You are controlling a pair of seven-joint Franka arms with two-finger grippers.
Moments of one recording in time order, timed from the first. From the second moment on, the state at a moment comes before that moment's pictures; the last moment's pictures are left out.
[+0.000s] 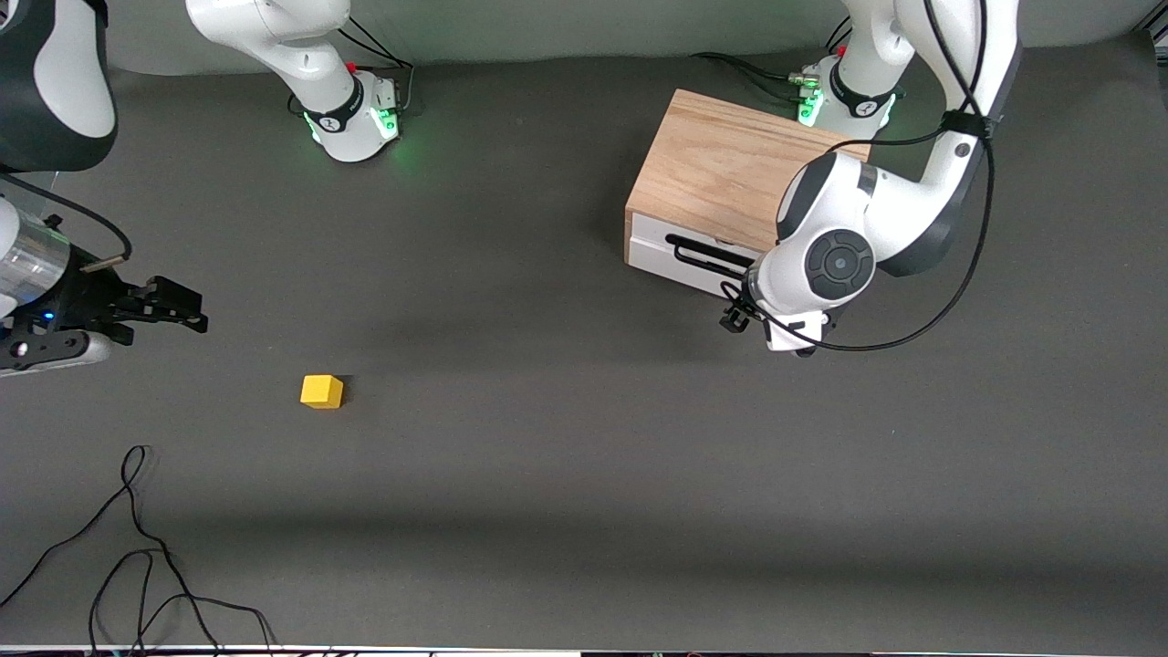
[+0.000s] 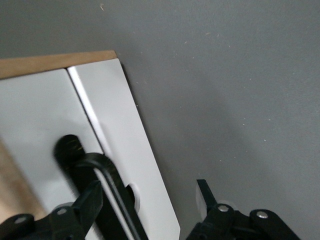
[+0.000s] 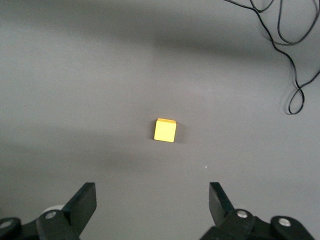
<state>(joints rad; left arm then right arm) -0.31 0.29 -0.18 -1.96 -0.16 2.00 -1.33 0.12 0.12 -0.10 -1.57 0.03 1.71 -0.11</state>
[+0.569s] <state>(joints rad) -0.35 0.28 -0.17 -2.02 -0.15 2.10 -1.39 0.13 0.13 -0.10 -1.57 0.03 1.71 -0.11</state>
